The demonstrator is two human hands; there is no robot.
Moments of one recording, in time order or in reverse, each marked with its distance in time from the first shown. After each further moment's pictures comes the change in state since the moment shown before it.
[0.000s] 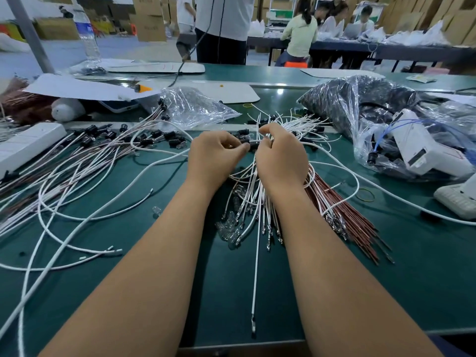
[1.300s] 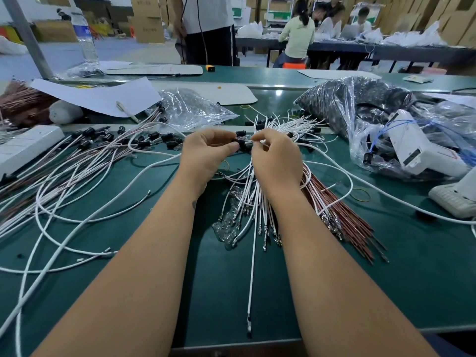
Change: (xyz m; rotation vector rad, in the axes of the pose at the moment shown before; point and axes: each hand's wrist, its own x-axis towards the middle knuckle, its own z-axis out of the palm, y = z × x) left_hand 0.003 -0.002 -0.005 -0.482 -0.075 -0.237; right_hand 0.000 0.002 -0.003 0.082 -0.045 -0.015
